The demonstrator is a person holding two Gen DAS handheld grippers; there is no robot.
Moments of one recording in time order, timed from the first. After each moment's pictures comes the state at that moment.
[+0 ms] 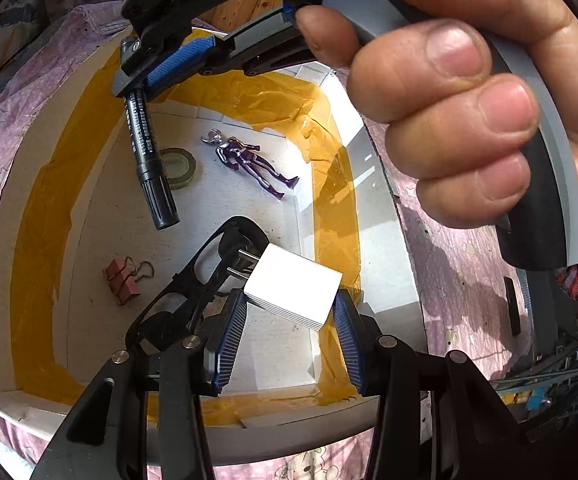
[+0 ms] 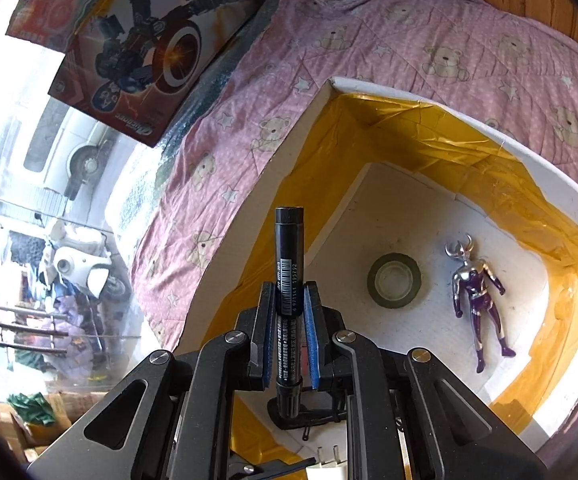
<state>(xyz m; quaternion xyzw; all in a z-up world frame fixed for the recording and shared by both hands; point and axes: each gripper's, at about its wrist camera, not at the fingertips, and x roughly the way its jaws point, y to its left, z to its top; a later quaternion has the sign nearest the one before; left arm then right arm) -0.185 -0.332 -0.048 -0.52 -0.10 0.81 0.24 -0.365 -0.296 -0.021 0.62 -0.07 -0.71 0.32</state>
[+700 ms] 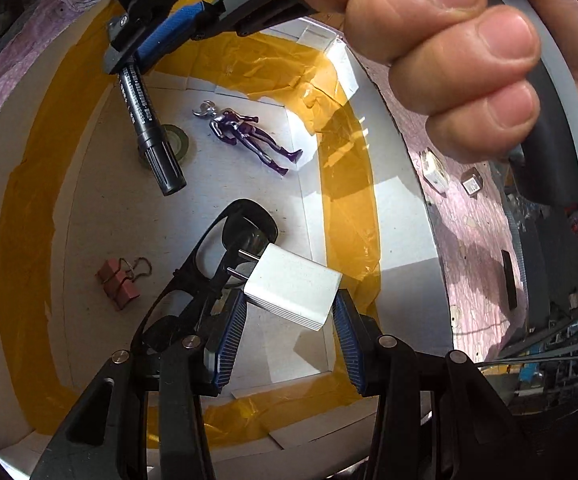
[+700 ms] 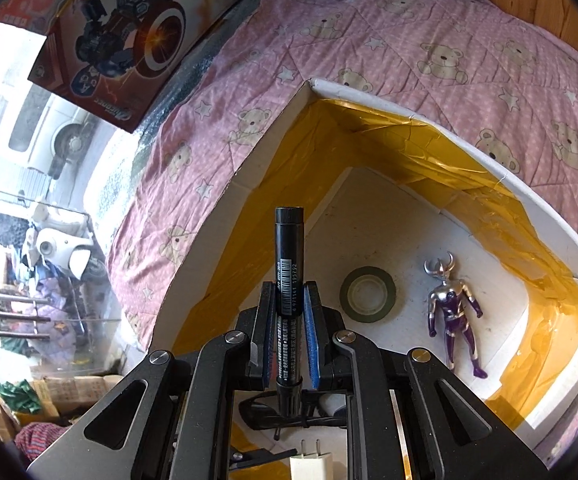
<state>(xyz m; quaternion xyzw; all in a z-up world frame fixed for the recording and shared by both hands) -0.203 -0.330 -0.068 -0.58 -0.08 0.76 0.27 -0.383 -0.303 -0.029 0.64 -0.02 -0.70 0.31</state>
